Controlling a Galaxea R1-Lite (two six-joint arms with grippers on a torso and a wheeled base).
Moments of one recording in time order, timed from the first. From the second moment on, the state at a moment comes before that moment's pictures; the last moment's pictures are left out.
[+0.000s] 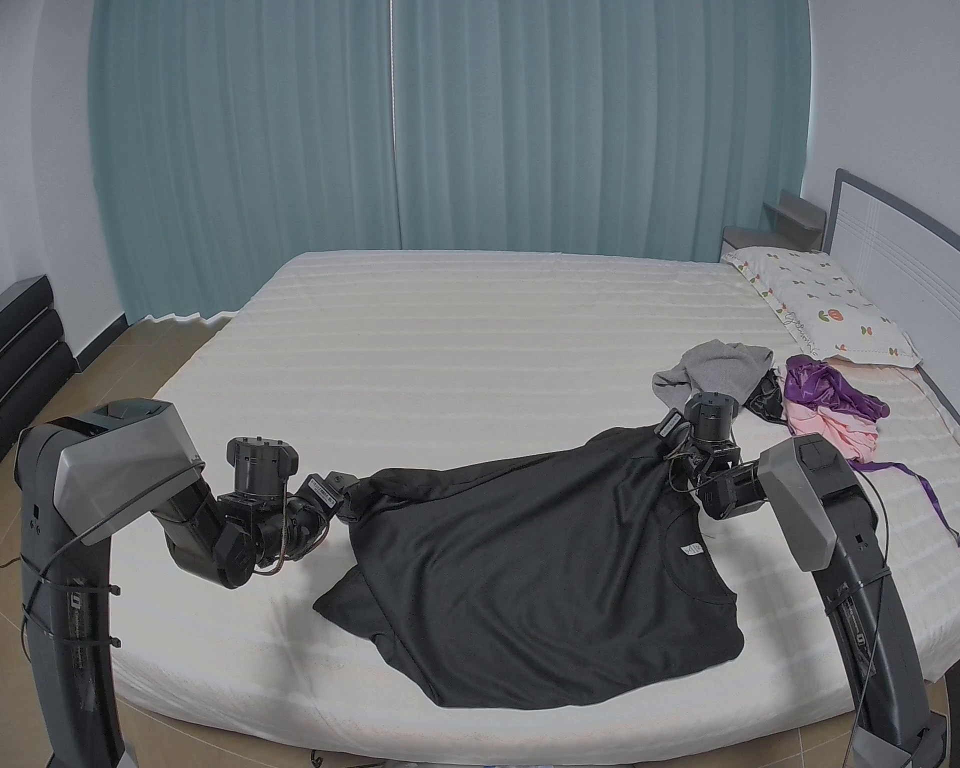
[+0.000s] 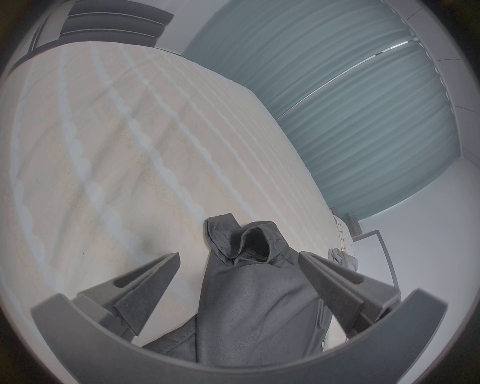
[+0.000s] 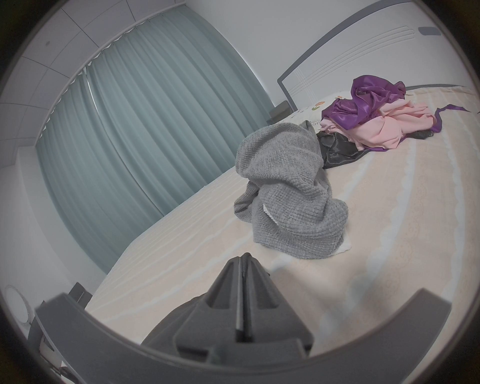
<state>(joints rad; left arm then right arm) -0.18 2.37 -0.93 -0.86 -0.06 -0.98 0.13 2.92 -2.00 -0.67 -0.27 0.65</state>
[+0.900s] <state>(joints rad) -0.18 2.32 -0.84 -0.87 -0.05 -0.98 0.11 2.55 -1.13 -1.00 -0.04 0.76</state>
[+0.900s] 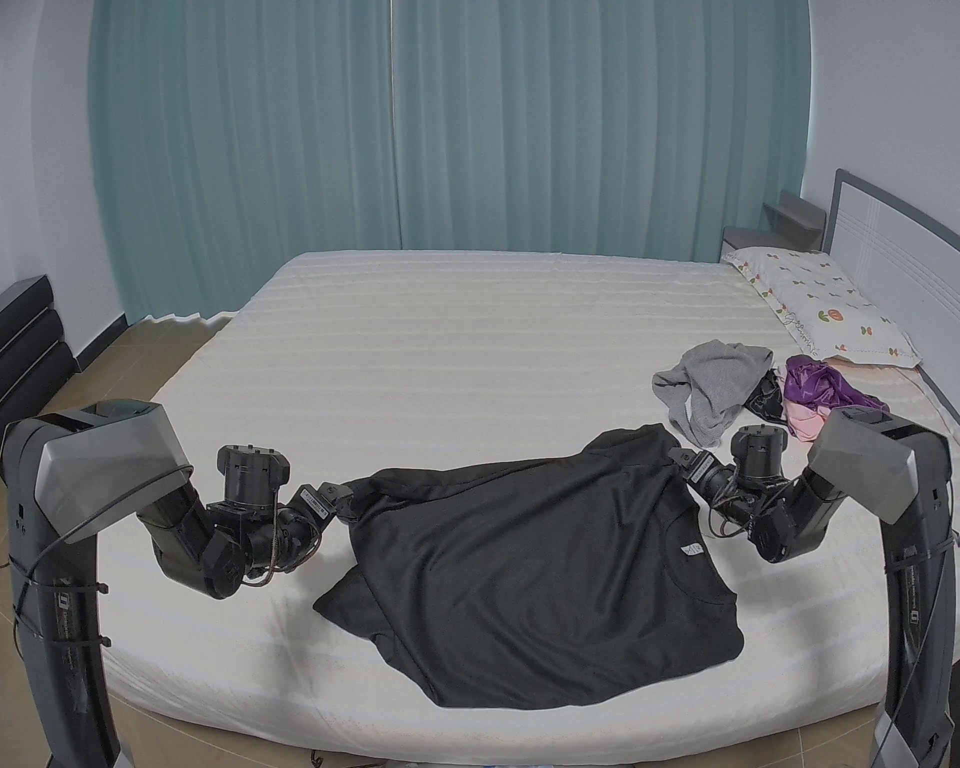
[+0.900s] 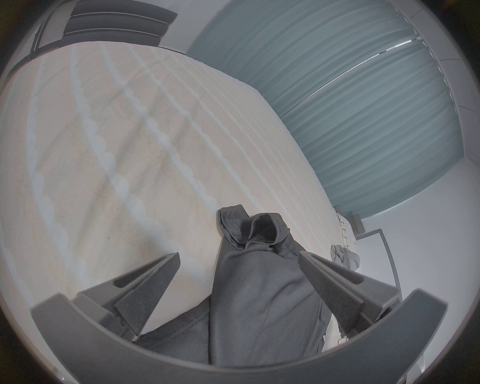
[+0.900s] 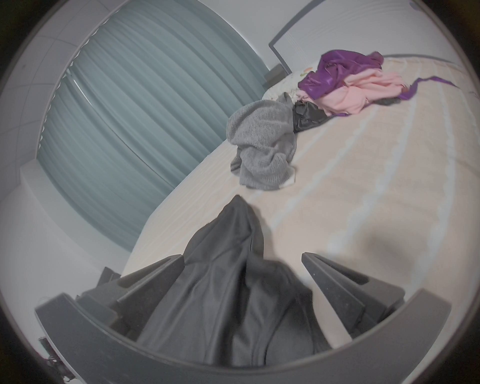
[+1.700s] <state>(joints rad) -0.24 2.17 -0.50 -1.02 -0.06 -1.06 0.13 2.36 -0.30 -1.55 0.24 0.96</state>
